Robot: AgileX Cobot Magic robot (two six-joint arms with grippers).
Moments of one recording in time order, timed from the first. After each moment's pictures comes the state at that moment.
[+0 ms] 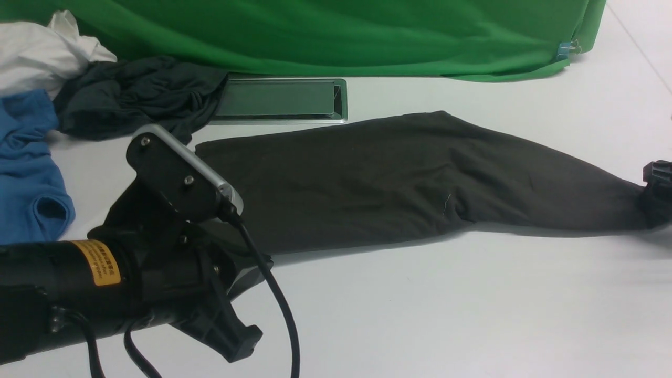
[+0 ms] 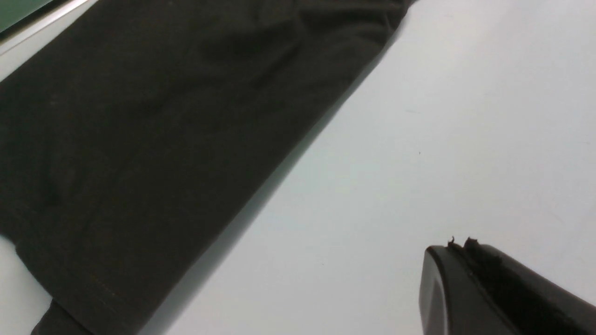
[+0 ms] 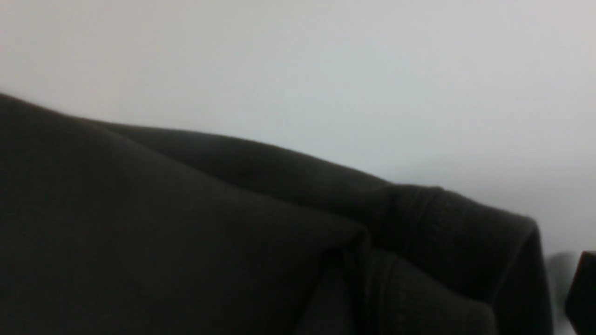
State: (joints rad) right arm -0.31 1.97 -1.23 0.16 0.62 -0.14; left arm -0.57 0.99 -0.64 -0.23 0.46 0.37
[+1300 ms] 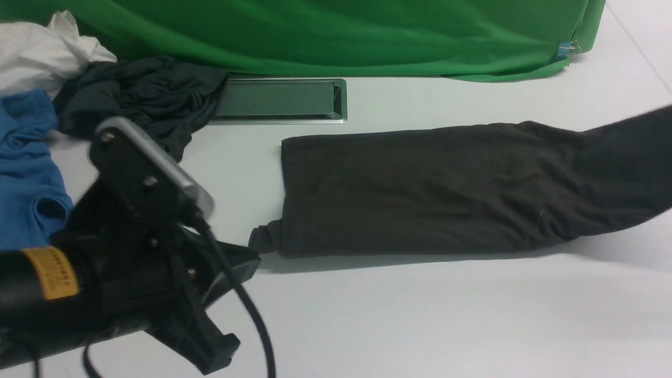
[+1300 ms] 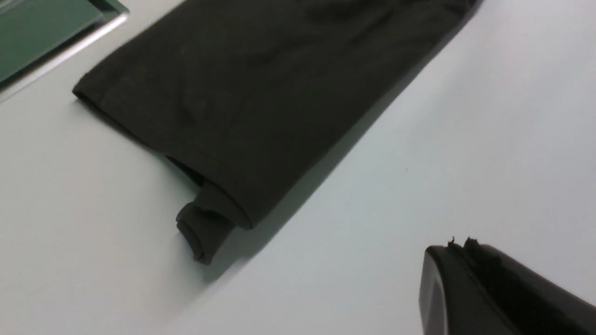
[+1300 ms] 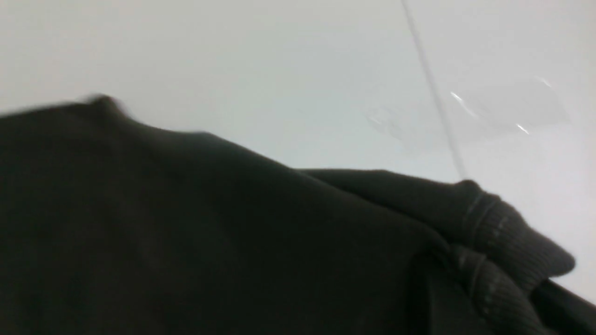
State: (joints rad) right arm -0.26 1.42 -1.23 0.05 0.74 -0.11; left arm -0.57 0.88 -0.64 -0.23 0.50 0.37
